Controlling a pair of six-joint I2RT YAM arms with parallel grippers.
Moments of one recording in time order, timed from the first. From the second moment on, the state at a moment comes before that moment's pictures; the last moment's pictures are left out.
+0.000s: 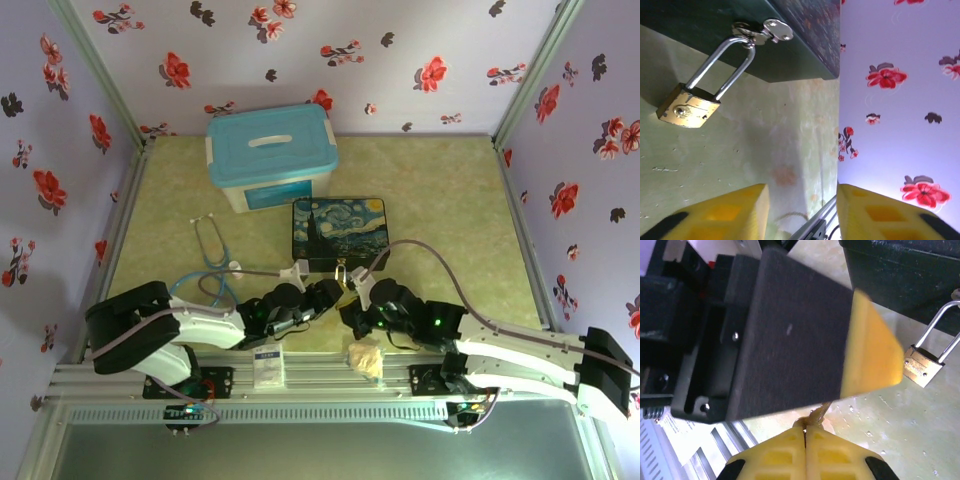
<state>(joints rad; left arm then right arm) -1.19 1.47 0.41 0.74 -0.15 -1.43 1.12 0.88 0.45 -0.20 -0.01 0.47</state>
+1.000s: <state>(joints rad) -1.12 1.11 0.34 0.58 -0.22 -1.17 0.92 0.79 0.33 0.17 -0.17 0.73</state>
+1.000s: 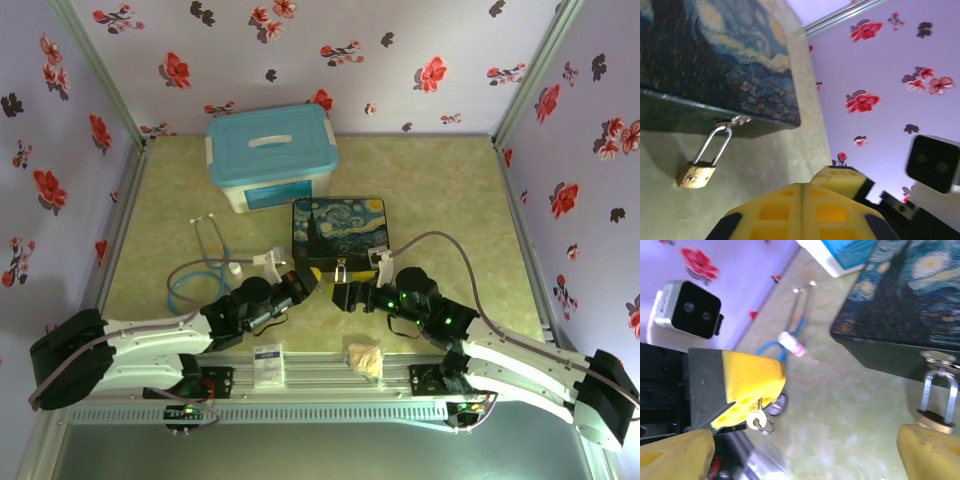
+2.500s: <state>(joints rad) -1.02 1.09 0.31 0.96 -0.09 -1.01 0.90 1.32 0.32 1.20 -0.43 0.98</state>
